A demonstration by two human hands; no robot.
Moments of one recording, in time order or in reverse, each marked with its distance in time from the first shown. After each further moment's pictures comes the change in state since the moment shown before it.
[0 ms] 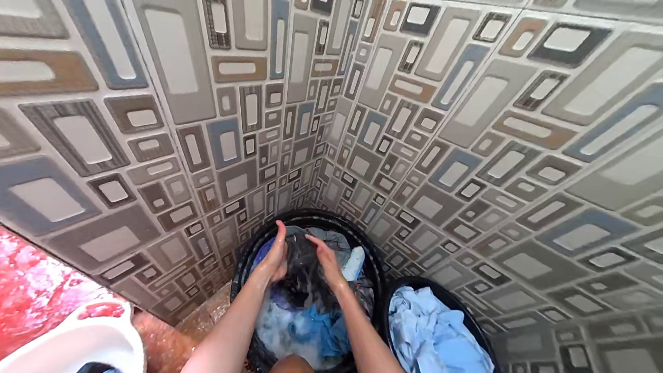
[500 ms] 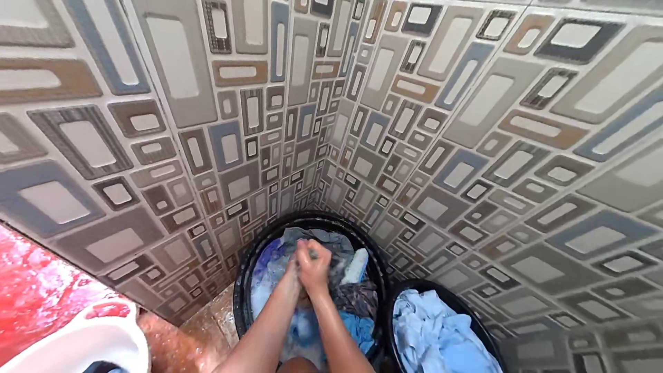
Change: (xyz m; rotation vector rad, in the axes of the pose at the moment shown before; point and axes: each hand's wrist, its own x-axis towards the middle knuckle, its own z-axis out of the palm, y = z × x) left_hand 0.004 -0.041 0.044 -0.308 0.218 0.027; right_hand 0.012 -0.056 0.063 0.170 0.550 -0.271
